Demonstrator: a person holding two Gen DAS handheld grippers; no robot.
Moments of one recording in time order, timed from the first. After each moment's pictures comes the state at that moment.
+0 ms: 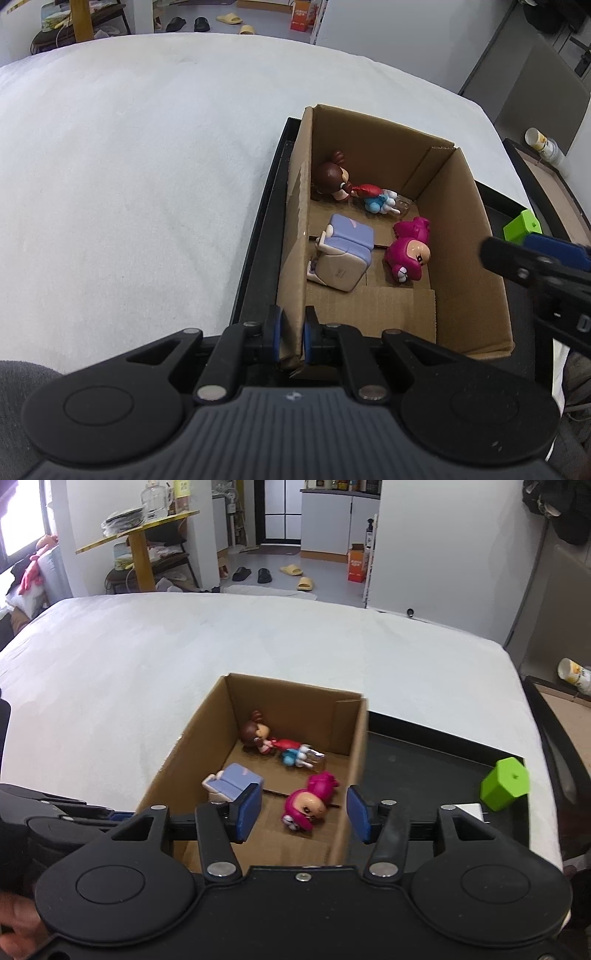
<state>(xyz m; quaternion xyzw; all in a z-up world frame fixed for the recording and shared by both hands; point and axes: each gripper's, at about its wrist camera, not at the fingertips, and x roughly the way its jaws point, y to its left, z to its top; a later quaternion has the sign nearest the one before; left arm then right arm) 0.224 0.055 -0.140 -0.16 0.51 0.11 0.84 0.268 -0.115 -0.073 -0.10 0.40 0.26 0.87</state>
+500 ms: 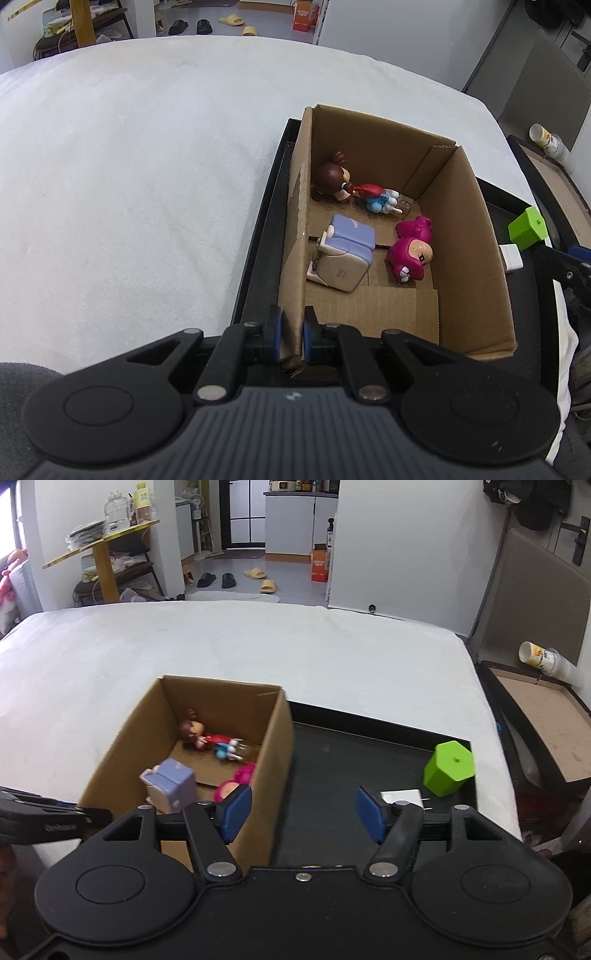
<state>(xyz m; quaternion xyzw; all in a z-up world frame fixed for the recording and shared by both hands) 0.227 0.050 -0.138 -0.15 0.51 0.12 0.84 0.285 -0.168 -0.081 -0.09 0.40 0.21 0.89</state>
